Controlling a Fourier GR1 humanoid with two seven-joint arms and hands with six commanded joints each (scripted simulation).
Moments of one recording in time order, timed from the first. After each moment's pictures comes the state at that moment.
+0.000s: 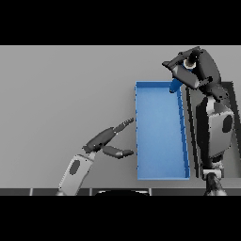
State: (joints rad) left arm -0.16 -0.02 -0.38 -1.62 -0.21 -0.41 0.11; right arm -0.84 -0.35 -0.16 -1.65 -0.36 0.14 0.61
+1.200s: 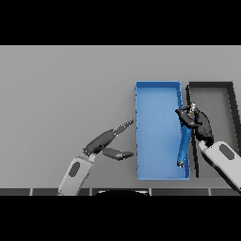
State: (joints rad) left arm -0.14 -0.02 -0.40 -1.64 -0.21 -0.41 0.12; right arm -0.37 -0.94 0.60 -1.70 -0.78 -0.64 0.61
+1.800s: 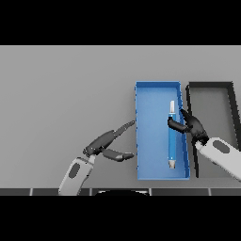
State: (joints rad) left arm -0.12 -0.03 -0.41 -1.67 -0.21 -0.41 0.13; right arm -0.65 -1.09 1.03 -1.63 -0.87 -0.50 0.61
